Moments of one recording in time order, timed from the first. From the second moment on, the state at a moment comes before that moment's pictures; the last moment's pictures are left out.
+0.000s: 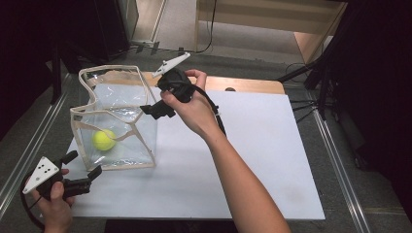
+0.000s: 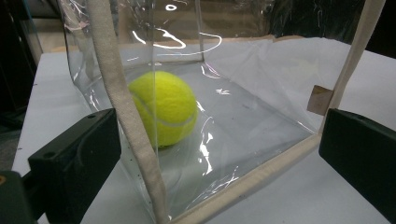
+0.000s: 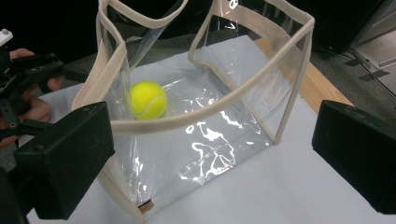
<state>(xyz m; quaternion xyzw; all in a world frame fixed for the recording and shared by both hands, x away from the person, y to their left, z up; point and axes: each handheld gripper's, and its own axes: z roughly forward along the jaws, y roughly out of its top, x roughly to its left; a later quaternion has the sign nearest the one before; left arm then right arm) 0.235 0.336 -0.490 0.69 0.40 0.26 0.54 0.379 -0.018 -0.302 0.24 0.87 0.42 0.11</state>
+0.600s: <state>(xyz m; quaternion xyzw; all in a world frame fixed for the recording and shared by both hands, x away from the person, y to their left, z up) 0.235 0.335 -0.490 0.69 0.40 0.26 0.54 0.367 -0.038 -0.337 0.25 0.87 0.41 0.11</state>
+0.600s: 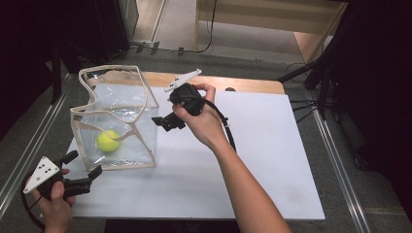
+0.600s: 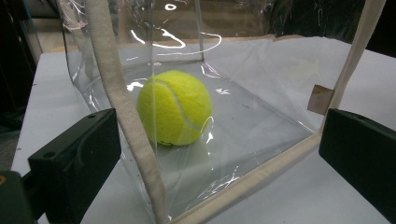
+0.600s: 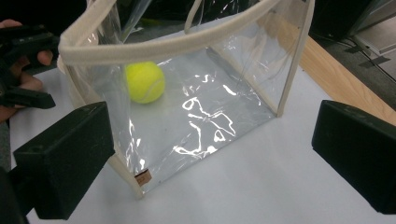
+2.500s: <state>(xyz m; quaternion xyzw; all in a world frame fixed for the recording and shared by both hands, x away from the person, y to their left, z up) 0.234 0.334 -0.490 0.69 0.40 0.26 0.54 0.295 -0.160 -0.441 0.34 0.79 0.47 0.16</state>
